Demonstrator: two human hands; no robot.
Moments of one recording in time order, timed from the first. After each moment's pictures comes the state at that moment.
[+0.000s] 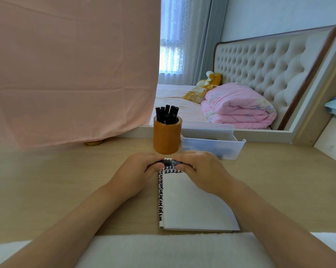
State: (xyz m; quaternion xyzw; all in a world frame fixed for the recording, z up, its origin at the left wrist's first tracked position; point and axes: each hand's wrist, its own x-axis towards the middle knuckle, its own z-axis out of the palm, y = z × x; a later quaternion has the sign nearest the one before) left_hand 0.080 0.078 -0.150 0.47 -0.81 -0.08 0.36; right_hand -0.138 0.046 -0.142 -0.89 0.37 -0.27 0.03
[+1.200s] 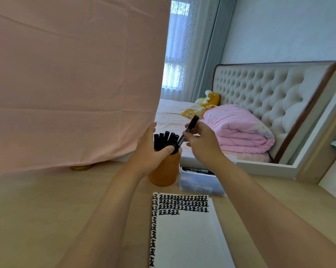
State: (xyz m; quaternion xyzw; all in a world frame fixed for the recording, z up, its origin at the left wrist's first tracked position) left_hand 0.063 -0.057 -0.109 0.52 -0.64 -0.25 0.50; right_hand -0.107 -0.081 -0.057 -0.67 0.49 -0.50 0.26
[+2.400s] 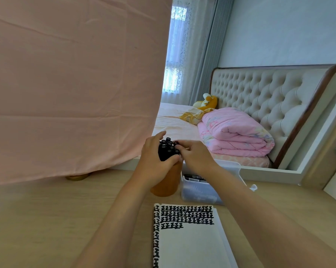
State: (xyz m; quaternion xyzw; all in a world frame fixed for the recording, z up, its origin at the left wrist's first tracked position) left_hand 0.048 -0.064 -0.113 0.50 -0.64 -0.21 0.54; right_hand -0.100 -0.111 -0.086 -0.74 0.49 -0.38 0.25
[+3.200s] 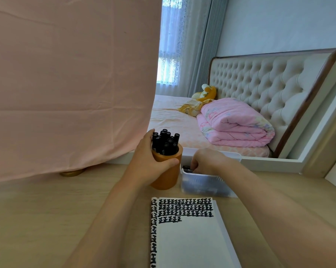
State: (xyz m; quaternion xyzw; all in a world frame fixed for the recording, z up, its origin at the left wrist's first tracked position) left_hand 0.057 -0.063 -0.131 0.52 -0.64 -0.26 0.51; right_hand -0.148 -0.126 -0.099 -0.81 0.58 0.06 0.02
